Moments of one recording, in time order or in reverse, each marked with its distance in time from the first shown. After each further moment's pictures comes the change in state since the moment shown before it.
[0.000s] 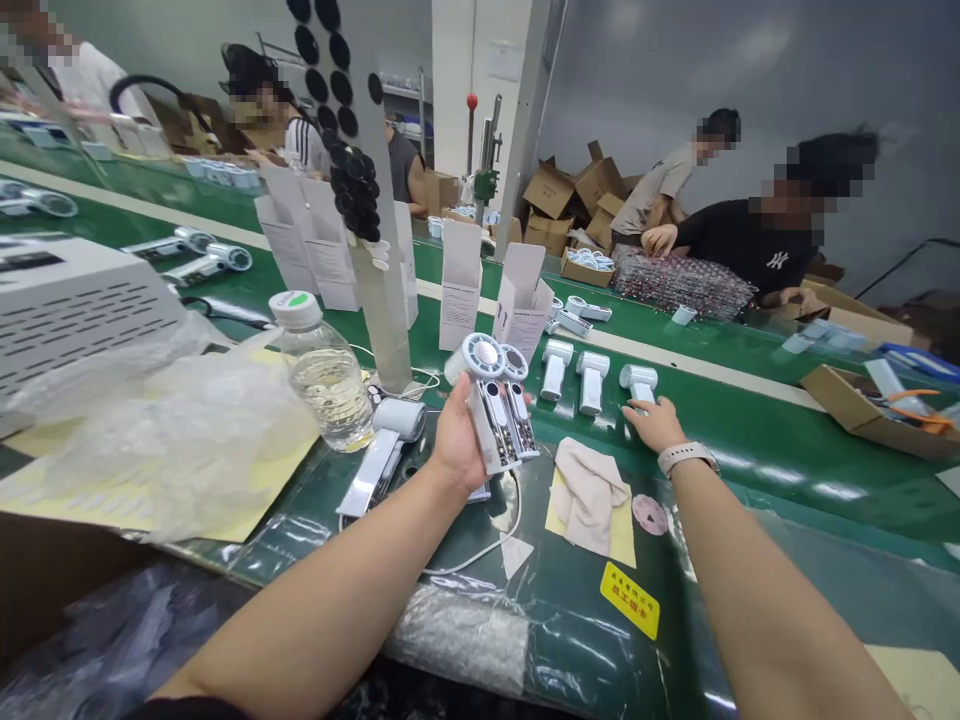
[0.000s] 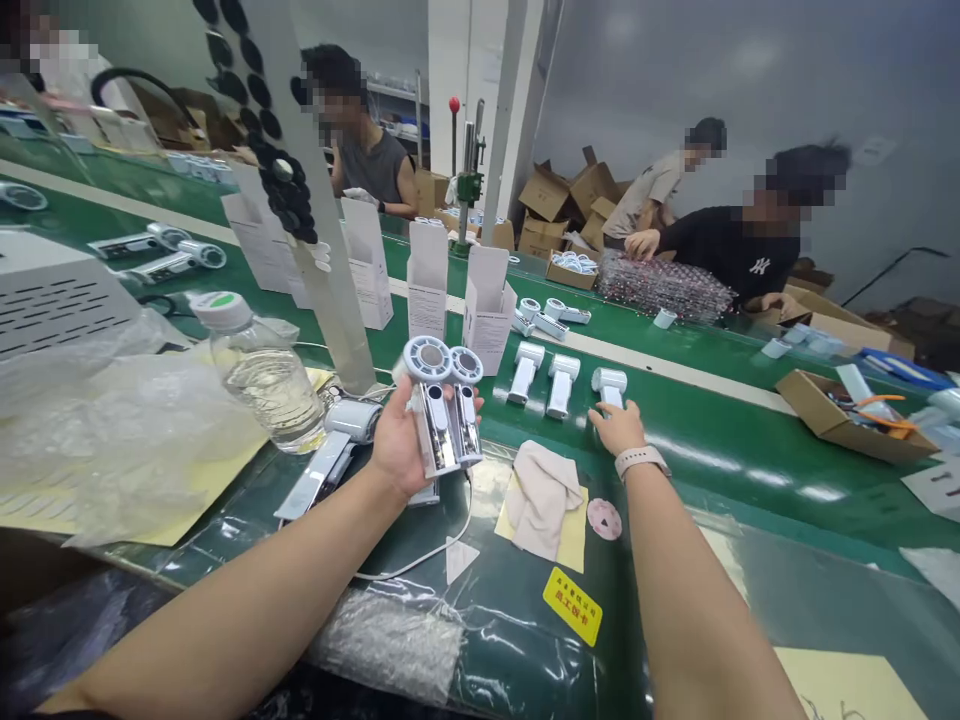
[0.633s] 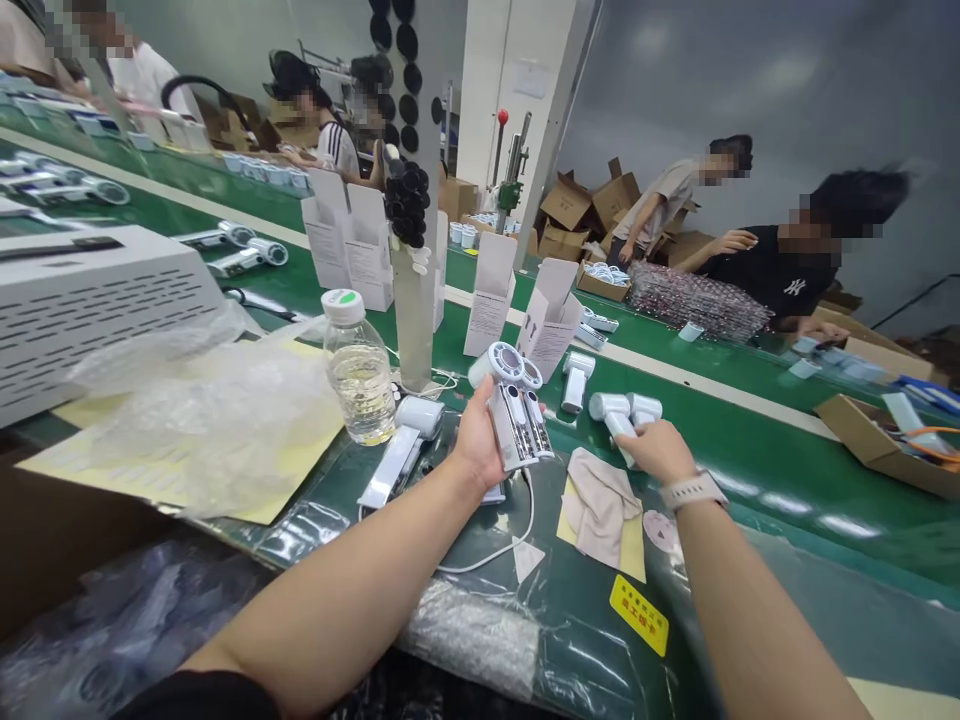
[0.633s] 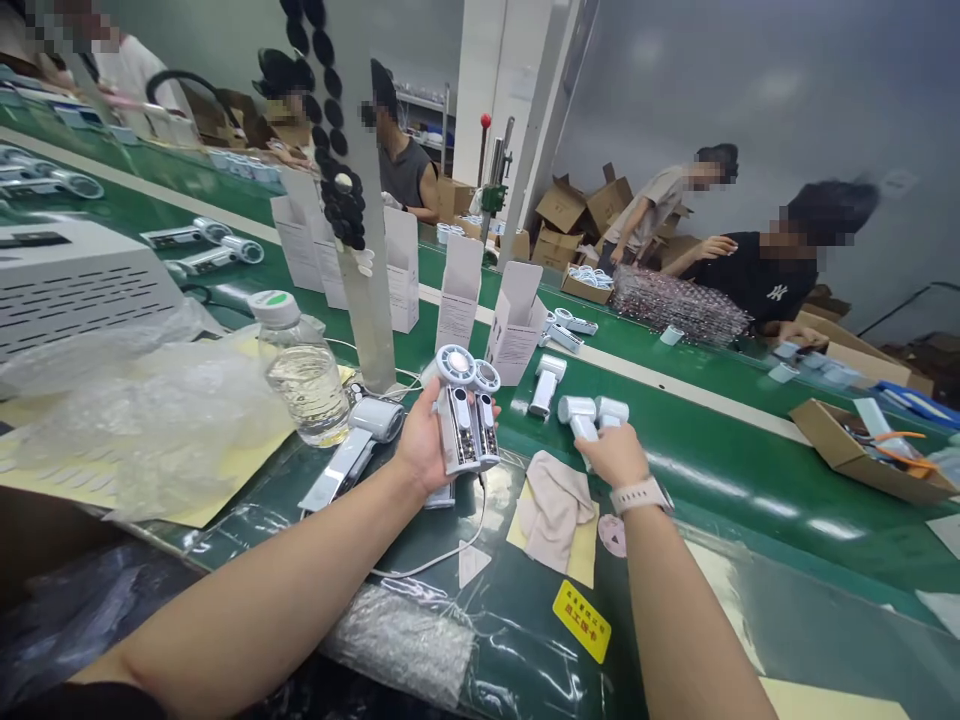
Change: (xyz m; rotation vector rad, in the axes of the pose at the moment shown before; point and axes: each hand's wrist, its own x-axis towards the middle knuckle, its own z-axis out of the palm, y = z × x) left_hand 0.004 0.000 0.000 -0.062 0.117 -0.053; right_hand -0.036 -0.022 -0.003 -0.366 -0.114 -0.208
